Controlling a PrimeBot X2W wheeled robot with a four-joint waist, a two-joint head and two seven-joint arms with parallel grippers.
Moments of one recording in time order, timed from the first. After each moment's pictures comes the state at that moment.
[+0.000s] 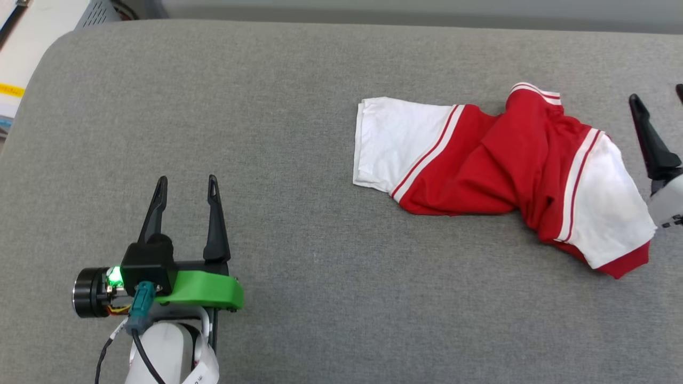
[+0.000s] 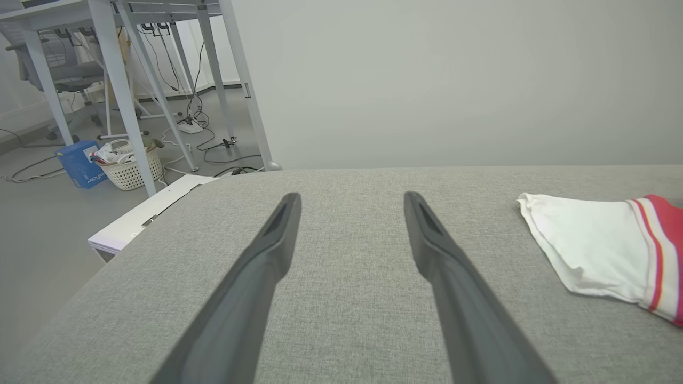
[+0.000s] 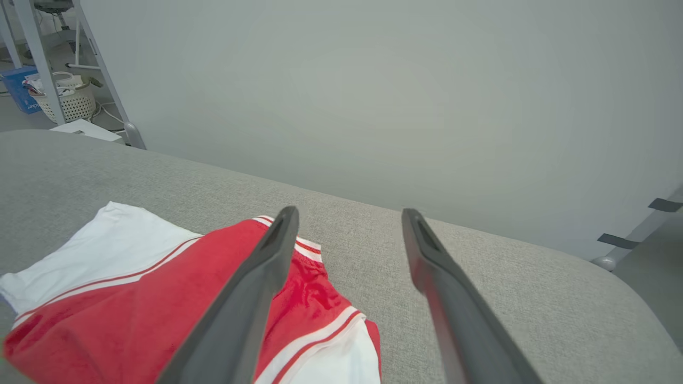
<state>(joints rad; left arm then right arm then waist) -0.16 0.07 -0.03 0.05 -0.04 0.04 -0.26 -0.48 -0.57 0.20 0.29 0.50 0.13 -0.11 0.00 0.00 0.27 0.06</state>
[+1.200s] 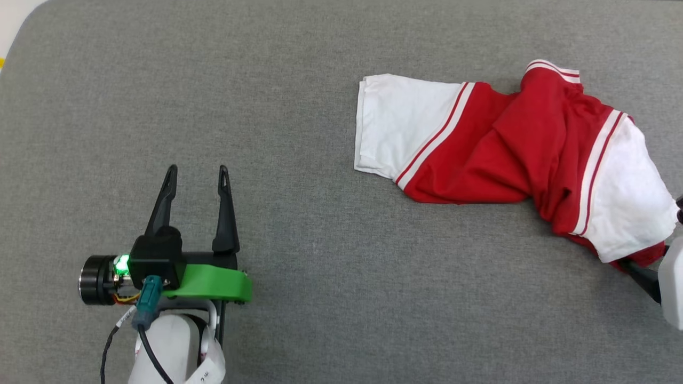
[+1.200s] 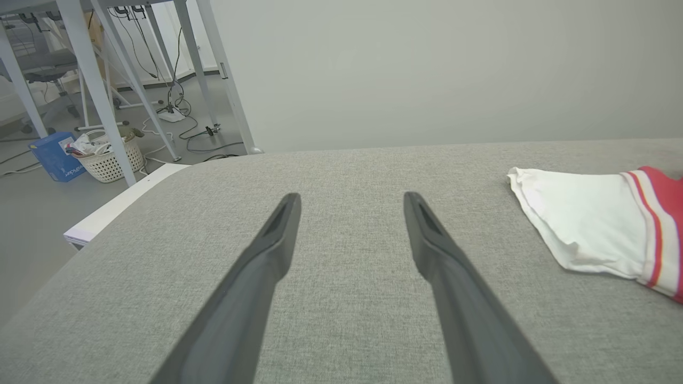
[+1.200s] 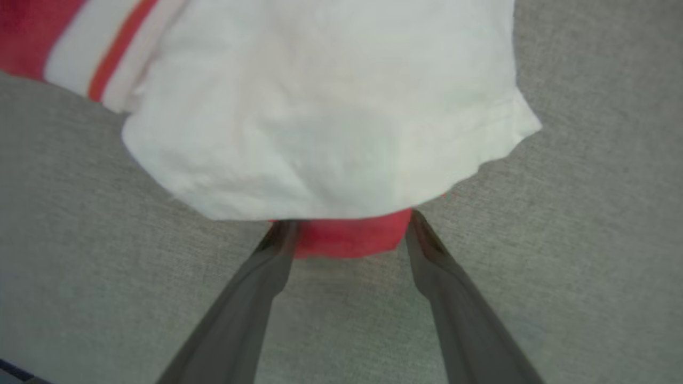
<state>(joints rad) -0.17 0.07 -0.06 0.03 -0.03 0.03 -0.26 -0.17 -0.71 0.17 0.01 0.67 0.13 0.72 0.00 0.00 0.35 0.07</state>
